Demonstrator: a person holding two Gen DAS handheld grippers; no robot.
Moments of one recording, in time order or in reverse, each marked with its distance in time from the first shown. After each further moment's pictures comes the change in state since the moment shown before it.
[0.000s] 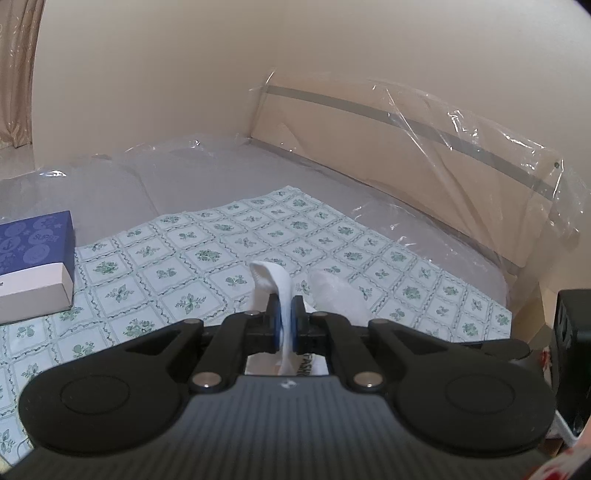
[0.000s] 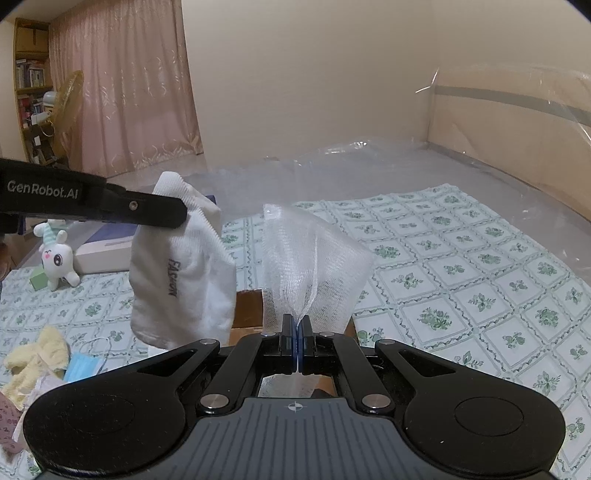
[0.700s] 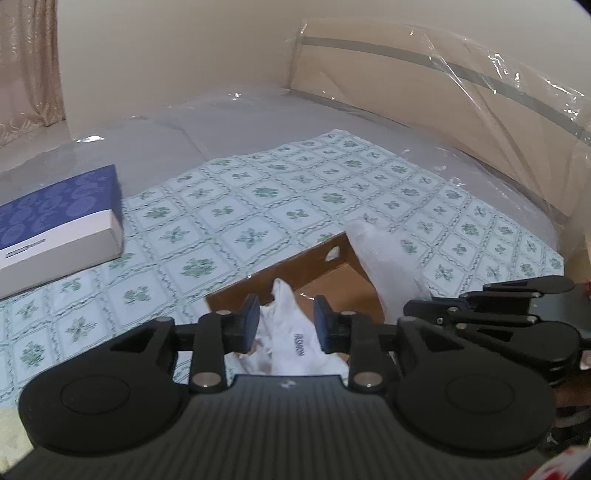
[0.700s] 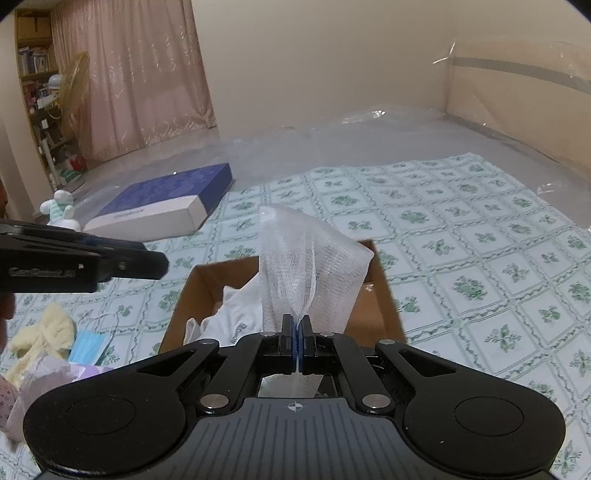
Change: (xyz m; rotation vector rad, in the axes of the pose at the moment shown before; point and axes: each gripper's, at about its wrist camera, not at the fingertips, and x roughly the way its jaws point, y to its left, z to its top) left arm 0.015 0.035 -0.051 0.042 0.153 0.146; right arm 0.038 0.011 -0.020 0.008 0.092 0.056
